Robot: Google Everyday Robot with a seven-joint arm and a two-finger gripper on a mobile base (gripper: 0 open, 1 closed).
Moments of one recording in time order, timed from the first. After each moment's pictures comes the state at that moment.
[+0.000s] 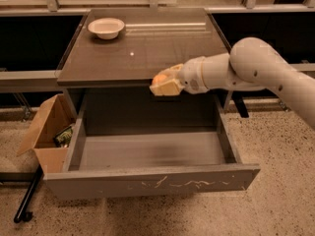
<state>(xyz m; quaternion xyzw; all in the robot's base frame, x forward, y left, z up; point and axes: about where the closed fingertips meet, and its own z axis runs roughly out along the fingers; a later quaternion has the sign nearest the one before) 0.645 -0.028 0.838 -0.46 0.72 0.26 0.45</state>
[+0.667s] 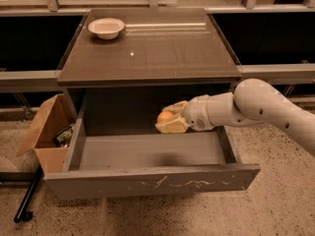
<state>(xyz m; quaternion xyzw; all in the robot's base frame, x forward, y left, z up) 0.576 -0.040 0.752 -0.49 0.72 0.28 0.41</state>
